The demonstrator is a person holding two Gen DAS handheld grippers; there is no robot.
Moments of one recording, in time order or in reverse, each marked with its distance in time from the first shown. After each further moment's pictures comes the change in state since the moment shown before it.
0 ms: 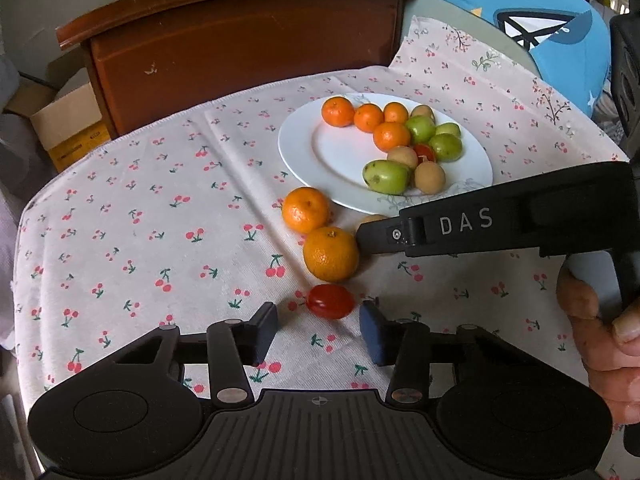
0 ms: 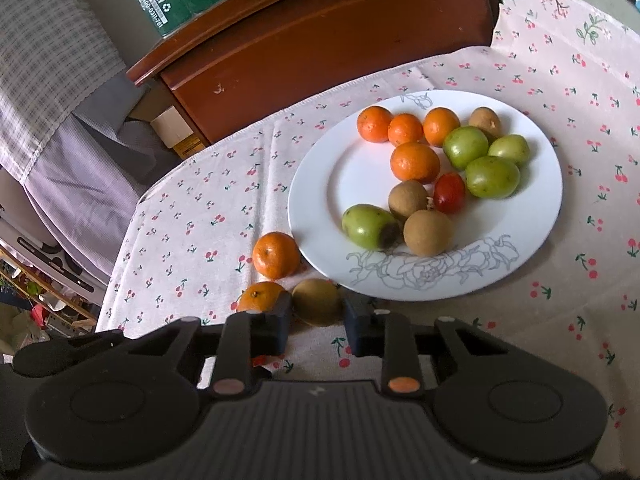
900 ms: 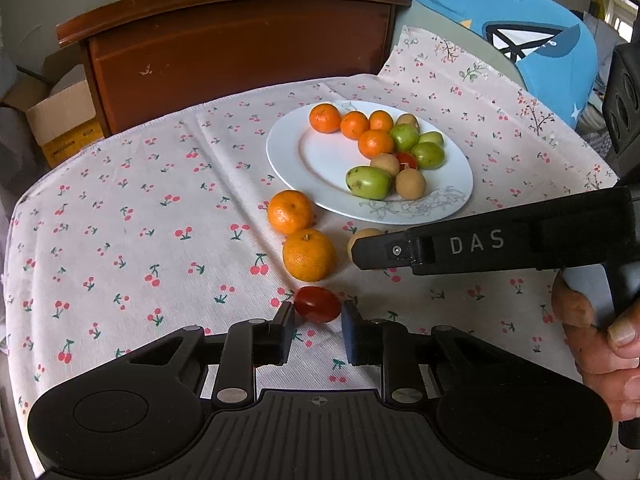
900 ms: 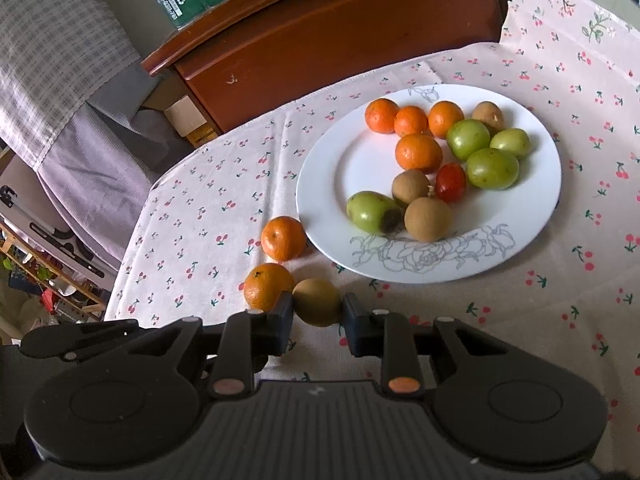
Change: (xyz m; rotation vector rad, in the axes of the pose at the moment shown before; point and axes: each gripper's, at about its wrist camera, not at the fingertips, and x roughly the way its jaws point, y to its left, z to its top) left arm -0.011 -0.002 -0.002 -0.028 -0.012 -0.052; right arm -0.010 -0.004 -0.005 -0.026 0.026 0.041
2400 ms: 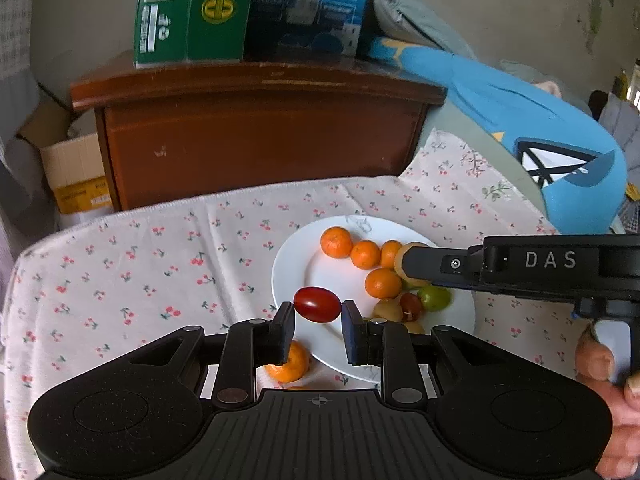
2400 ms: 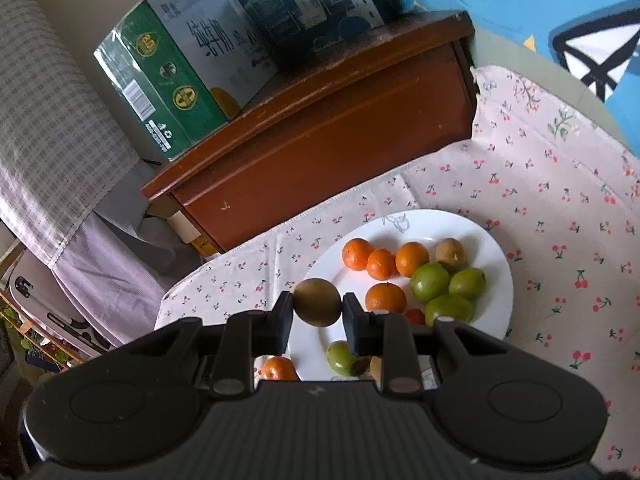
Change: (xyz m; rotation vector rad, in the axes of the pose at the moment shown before) left arm 0.000 0.002 0.071 -0.148 -0.174 0.022; right arm -0.040 -0.026 0.064 0.086 -0.207 0.033
